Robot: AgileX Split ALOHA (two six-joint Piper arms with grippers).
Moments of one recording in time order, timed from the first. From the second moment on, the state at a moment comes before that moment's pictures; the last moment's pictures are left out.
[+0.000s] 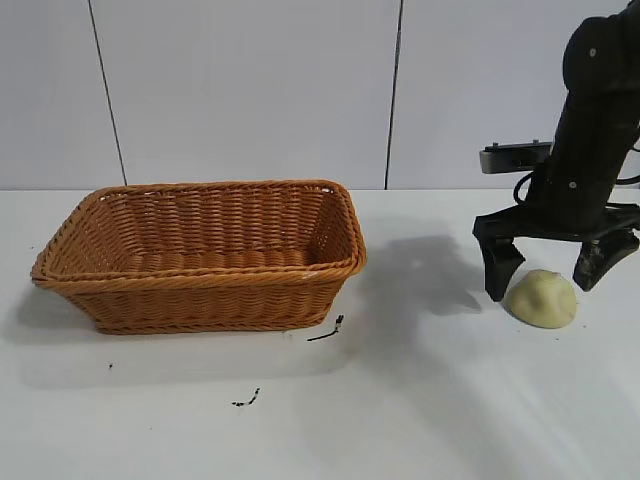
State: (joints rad) left arm -0.04 -0.01 -0.50 0.00 1.07 0.07; right arm 0.09 2.13 -1.41 -0.01 0.79 0.00
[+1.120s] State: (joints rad) left arm -0.04 -0.01 -0.50 0.00 1.07 0.07; right arm 0.09 2.16 -1.42 -0.01 0.81 0.00
